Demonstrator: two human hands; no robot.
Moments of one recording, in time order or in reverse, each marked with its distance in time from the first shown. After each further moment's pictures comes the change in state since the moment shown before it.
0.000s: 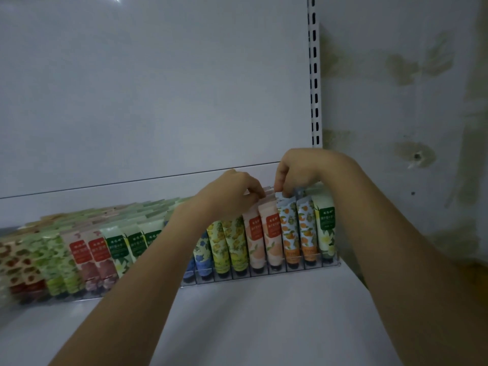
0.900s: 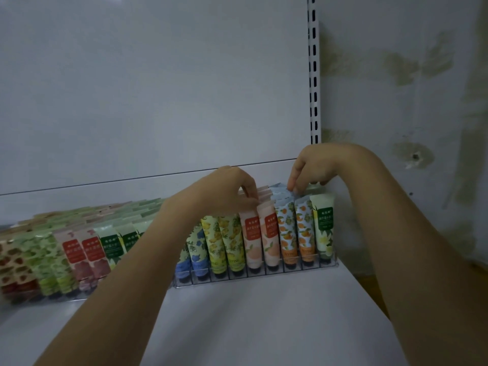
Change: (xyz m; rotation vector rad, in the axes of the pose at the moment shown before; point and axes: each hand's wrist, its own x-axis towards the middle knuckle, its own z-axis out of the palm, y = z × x) left_hand -0.005 -0.001 -0.012 -0.018 -0.074 -0.025; right_hand -0.001 0.026 -0.012 0.070 -0.039 0.057
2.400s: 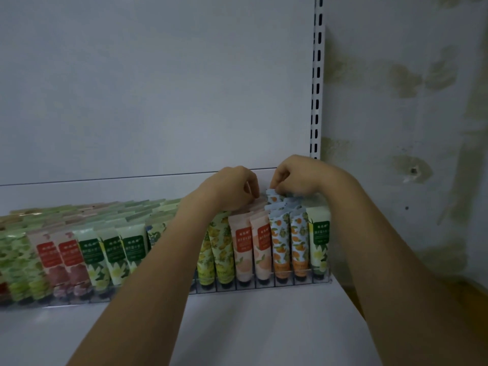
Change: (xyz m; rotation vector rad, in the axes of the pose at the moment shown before) left_hand 0.044 -0.007 0.017 -0.145 0.031 -0.163; right_hand 0.021 -0.007 0.016 0.075 0.135 -0.087
